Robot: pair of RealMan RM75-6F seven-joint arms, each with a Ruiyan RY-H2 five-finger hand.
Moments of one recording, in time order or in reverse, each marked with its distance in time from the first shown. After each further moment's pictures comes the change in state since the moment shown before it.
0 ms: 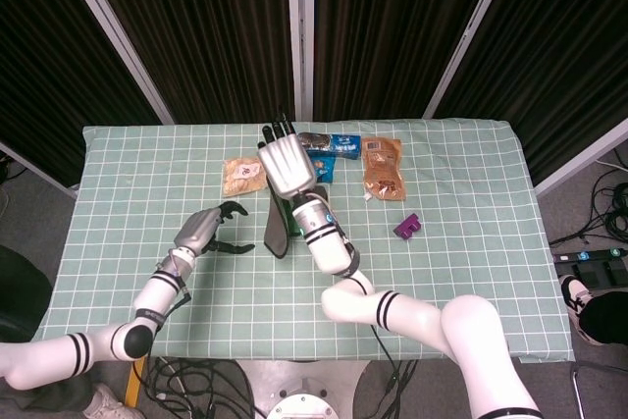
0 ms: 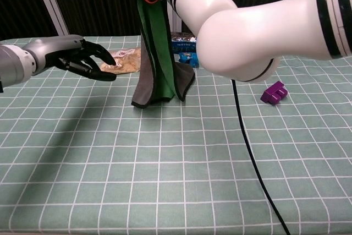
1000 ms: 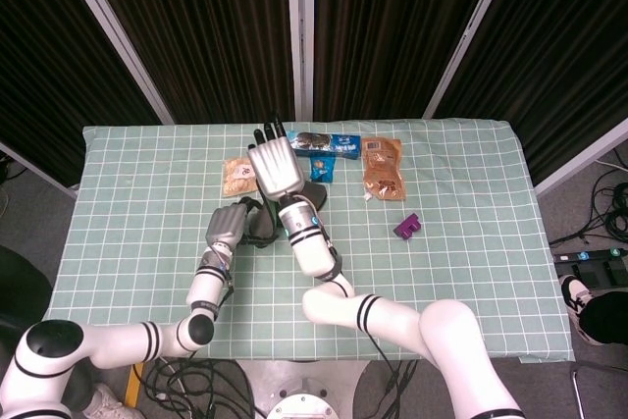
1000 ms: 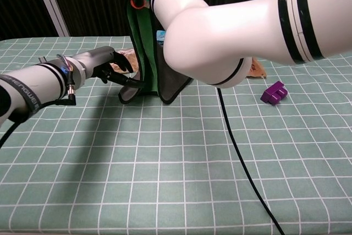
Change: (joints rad) left arm -0.182 -0.290 -0.031 0.205 -0.363 0.204 0.397; right arm 0.069 -0.065 0.045 0.040 0.105 -0.001 0.011
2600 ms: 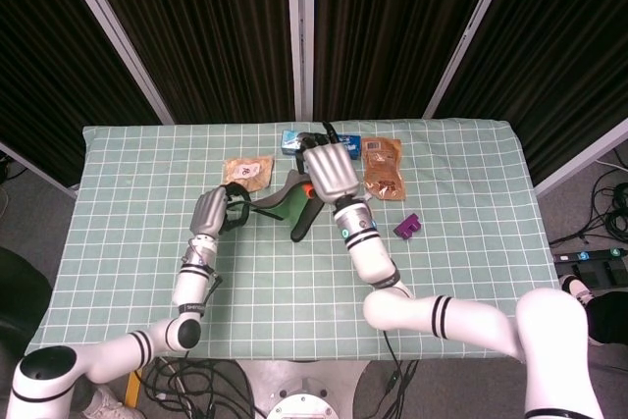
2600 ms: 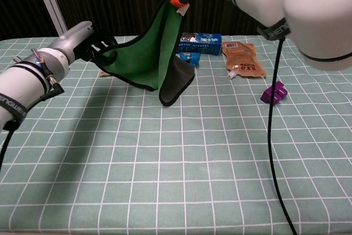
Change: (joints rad) left arm 0.181 -0.049 -0.091 0.164 0.499 0.019 -0.503; right arm -0.281 0.370 -0.082 -0.555 0.117 0.015 0.206
